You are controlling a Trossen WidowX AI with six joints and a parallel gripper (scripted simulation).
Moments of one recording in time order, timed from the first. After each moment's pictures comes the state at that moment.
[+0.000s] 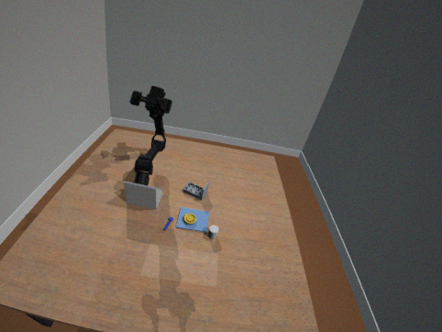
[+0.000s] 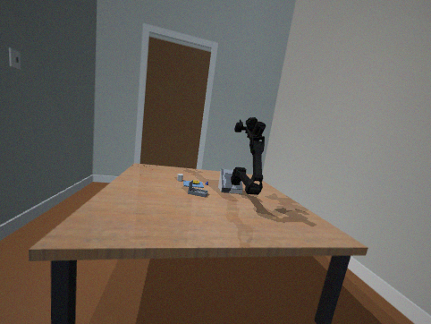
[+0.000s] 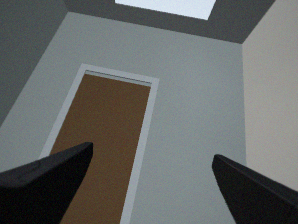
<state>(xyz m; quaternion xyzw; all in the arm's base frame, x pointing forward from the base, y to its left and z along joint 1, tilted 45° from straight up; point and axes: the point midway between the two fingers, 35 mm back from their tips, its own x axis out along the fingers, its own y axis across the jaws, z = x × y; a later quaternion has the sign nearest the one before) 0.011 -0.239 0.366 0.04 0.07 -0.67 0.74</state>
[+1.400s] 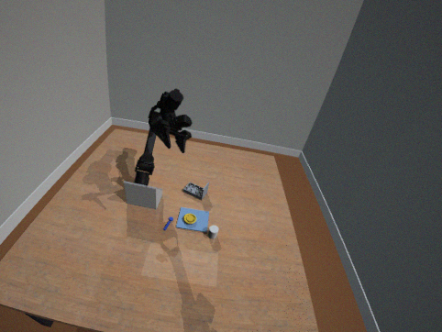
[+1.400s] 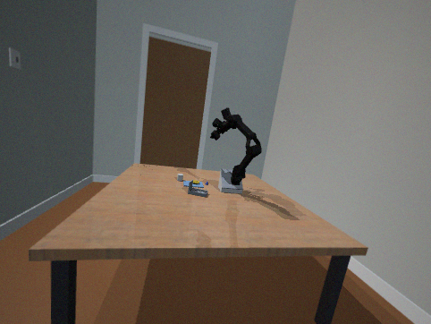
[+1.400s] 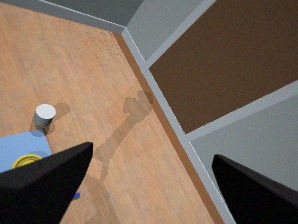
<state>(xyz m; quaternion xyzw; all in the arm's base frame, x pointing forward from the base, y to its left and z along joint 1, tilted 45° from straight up) 0.175 -0.297 0.184 0.18 0.48 -0.23 0.82</state>
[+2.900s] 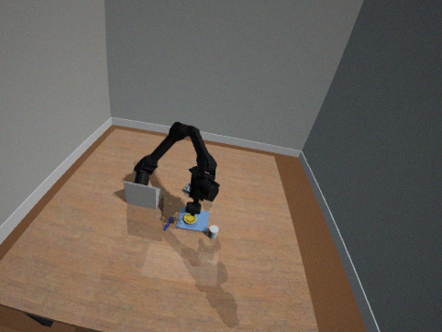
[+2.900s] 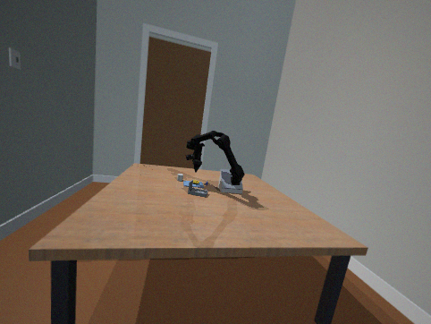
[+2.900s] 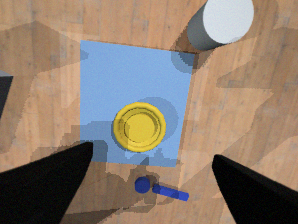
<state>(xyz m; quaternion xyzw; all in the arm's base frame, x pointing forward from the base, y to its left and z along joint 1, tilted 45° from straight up) 0.298 -0.132 -0.035 0.27 0.64 0.26 0.67</state>
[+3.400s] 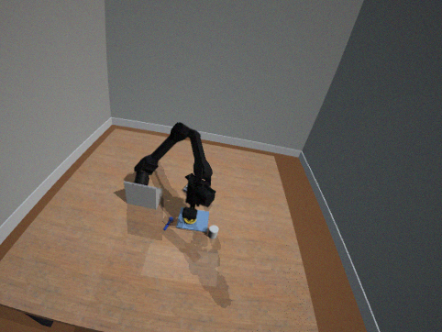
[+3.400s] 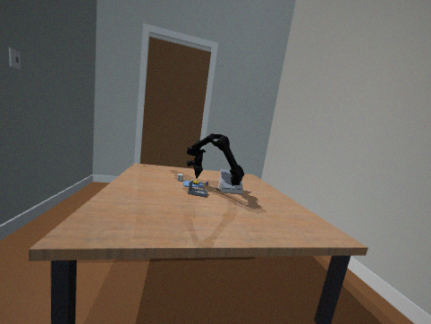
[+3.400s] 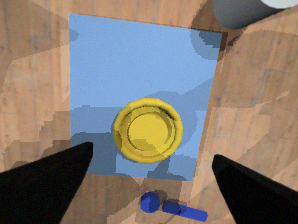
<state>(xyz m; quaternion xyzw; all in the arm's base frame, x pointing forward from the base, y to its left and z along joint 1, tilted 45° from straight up) 0.287 -0.095 -0.062 0.27 0.64 0.26 0.67</state>
